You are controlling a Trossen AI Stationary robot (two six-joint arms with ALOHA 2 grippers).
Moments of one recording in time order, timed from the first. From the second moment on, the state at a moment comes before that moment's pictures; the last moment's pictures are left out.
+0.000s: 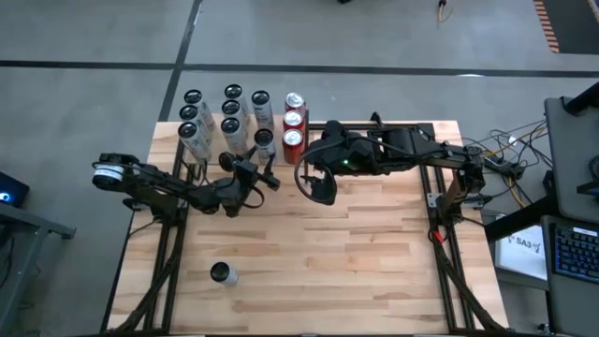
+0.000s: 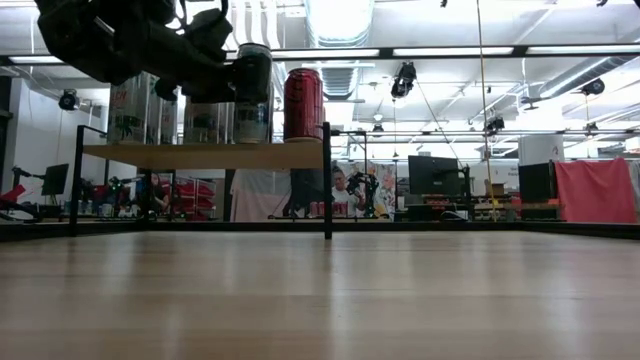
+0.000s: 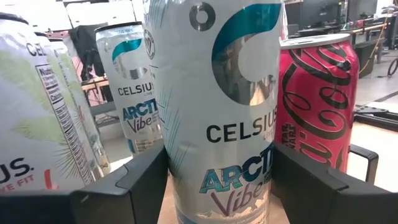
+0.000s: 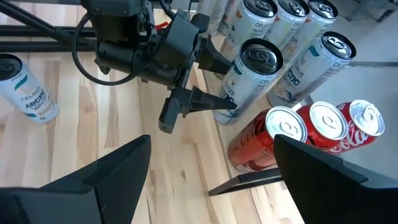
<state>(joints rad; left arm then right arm) -0.05 1.45 0.53 1.00 -1.17 0.17 0.06 1.79 2.21 -1.11 0.32 0.03</state>
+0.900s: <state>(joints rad) -0.07 1.37 0.53 1.00 -1.17 0.20 0.06 1.79 2.20 -1.09 0.32 0.03</state>
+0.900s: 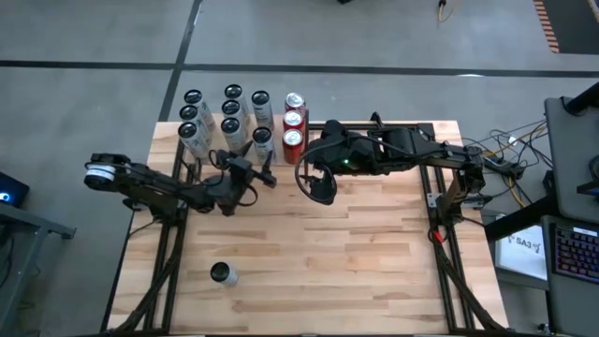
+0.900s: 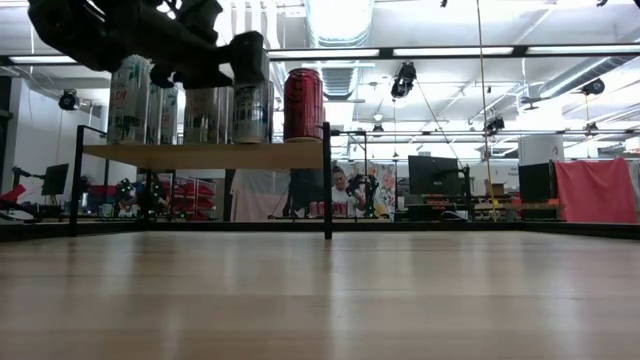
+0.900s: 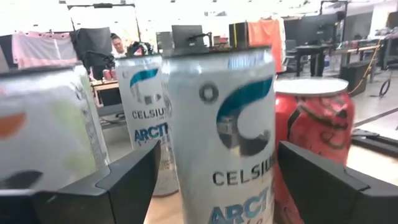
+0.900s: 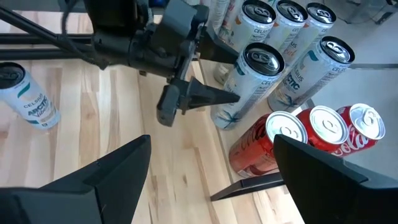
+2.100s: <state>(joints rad) -0.58 0.96 0.53 1.00 -1.28 0.71 -0.05 1.90 2.12 -0.77 0.17 -0.08</state>
